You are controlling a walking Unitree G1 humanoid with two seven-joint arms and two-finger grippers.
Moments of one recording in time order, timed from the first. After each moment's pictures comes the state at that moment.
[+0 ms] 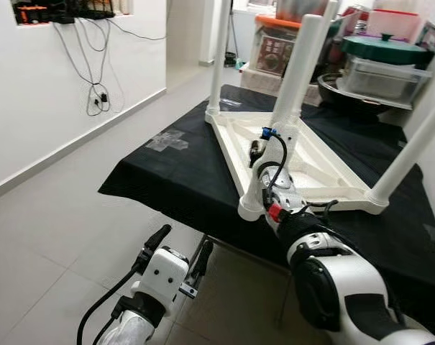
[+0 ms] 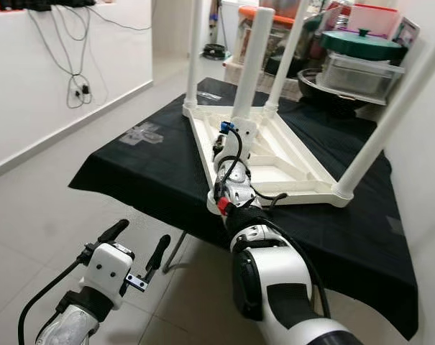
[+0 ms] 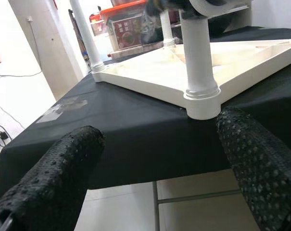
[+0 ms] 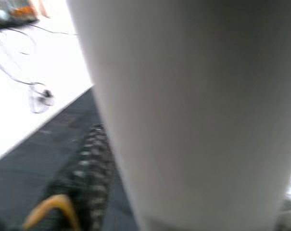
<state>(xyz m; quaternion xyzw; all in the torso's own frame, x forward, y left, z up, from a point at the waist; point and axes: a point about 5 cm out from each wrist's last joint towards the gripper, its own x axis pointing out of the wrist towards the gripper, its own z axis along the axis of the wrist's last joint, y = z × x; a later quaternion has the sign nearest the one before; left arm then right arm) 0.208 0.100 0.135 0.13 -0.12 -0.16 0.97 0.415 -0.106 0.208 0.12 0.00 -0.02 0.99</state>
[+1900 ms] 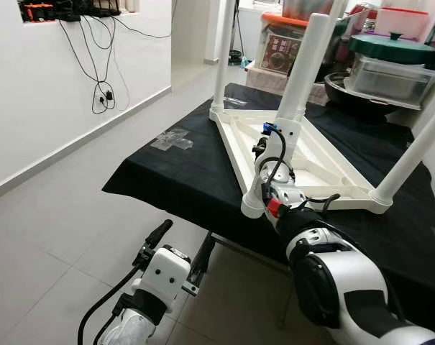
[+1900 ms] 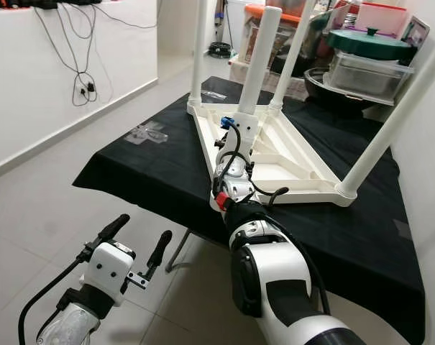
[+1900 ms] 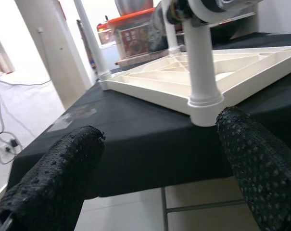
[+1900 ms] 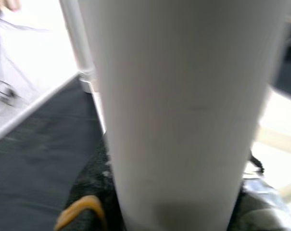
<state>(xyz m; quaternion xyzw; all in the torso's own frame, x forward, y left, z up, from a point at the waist) 0.208 0.098 0.140 0.13 -0.14 -0.16 0.97 0.416 -0.107 0.215 0.10 0.01 -0.08 0.99</state>
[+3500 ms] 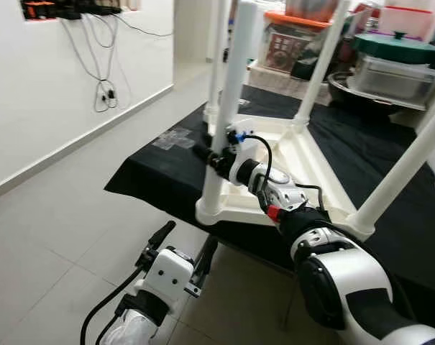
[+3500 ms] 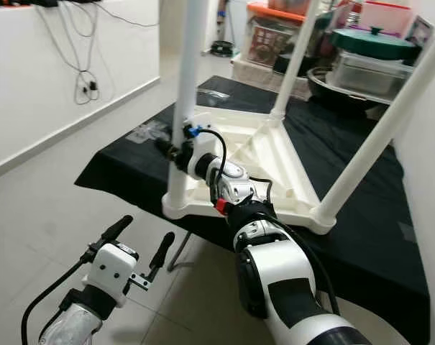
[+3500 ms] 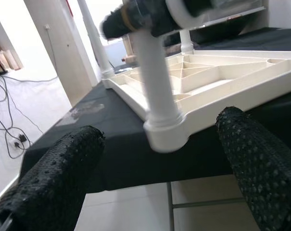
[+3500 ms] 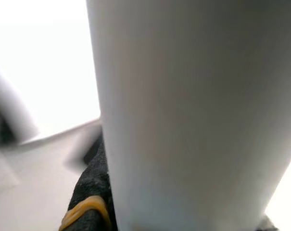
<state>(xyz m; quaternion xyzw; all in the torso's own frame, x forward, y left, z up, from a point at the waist) 0.209 0.096 0.140 0.13 -0.14 -0.16 0.97 0.417 -0.095 0.216 0.04 0.01 0.15 0.99</state>
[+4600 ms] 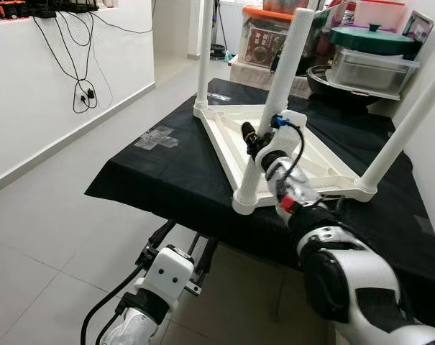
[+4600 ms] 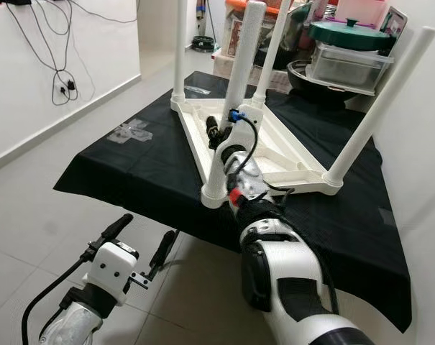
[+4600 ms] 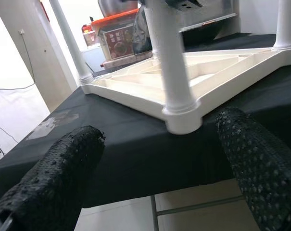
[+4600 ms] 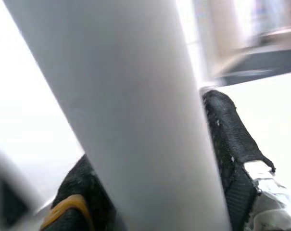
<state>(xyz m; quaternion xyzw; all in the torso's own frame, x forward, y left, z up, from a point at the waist) 0.209 0.095 0.140 0.14 -0.14 -0.16 0.97 0.413 -0.119 0.232 0.19 -0.04 0.27 0.94</state>
